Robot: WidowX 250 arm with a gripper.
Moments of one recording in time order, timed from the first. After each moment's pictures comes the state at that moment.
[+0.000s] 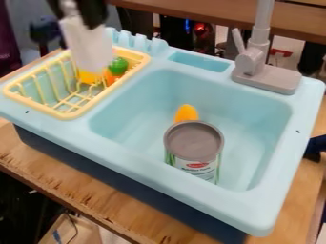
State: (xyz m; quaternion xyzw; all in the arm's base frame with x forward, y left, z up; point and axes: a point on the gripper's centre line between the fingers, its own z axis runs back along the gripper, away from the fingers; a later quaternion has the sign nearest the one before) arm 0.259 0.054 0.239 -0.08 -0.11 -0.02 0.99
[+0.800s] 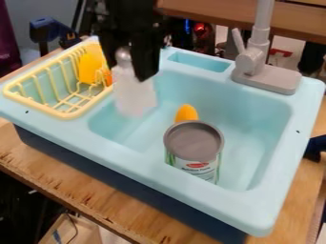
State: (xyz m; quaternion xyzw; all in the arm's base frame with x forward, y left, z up) arm 0.273 0.010 0.186 -0.05 -0.03 -0.04 1.00
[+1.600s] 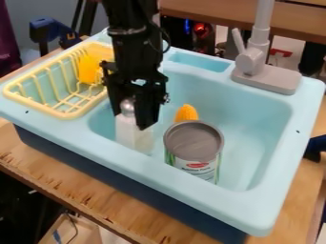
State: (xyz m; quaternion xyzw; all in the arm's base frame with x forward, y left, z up) arm 0.275 0.011 0.126 -0.06 0.02 -0.06 1.00
